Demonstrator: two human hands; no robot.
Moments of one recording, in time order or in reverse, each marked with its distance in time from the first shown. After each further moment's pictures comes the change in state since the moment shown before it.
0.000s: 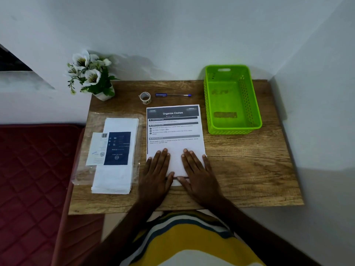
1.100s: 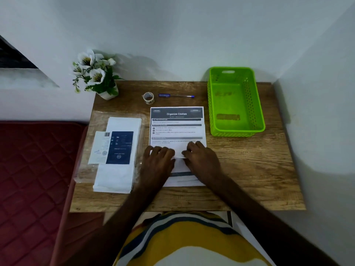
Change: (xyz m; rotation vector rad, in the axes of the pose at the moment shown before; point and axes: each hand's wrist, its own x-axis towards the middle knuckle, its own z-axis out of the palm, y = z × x) left_hand 0.045 0.013 -0.056 0.079 0.191 0.090; right_hand 0.053 -0.004 -0.086 -0.086 -0.100 -0.059
